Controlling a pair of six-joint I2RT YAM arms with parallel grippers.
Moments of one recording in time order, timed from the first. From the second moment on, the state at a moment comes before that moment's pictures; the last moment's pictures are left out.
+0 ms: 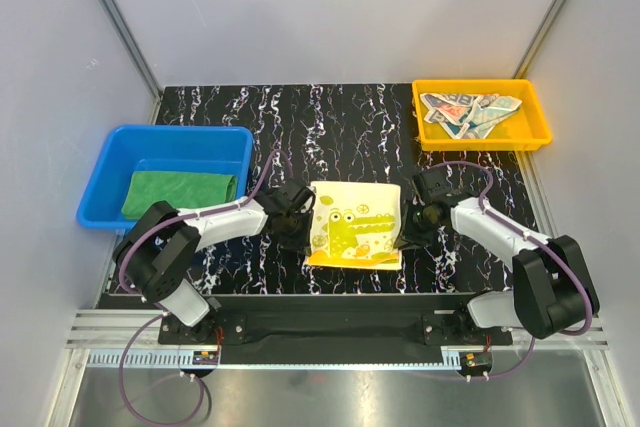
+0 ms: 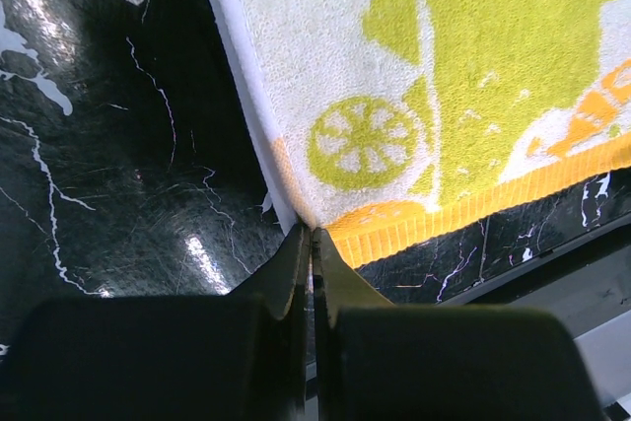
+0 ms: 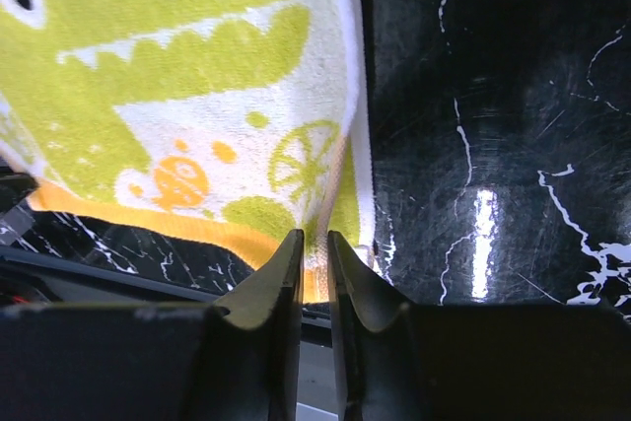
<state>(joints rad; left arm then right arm) -0.74 1.59 0.84 -0.43 0.19 -0.61 0.37 1.35 0.72 -0.62 -0.22 0.63</state>
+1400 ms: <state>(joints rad) -0.74 1.55 0.85 -0.47 0.19 -0.65 0.42 1.32 0.65 -0.57 -0.20 0.73</state>
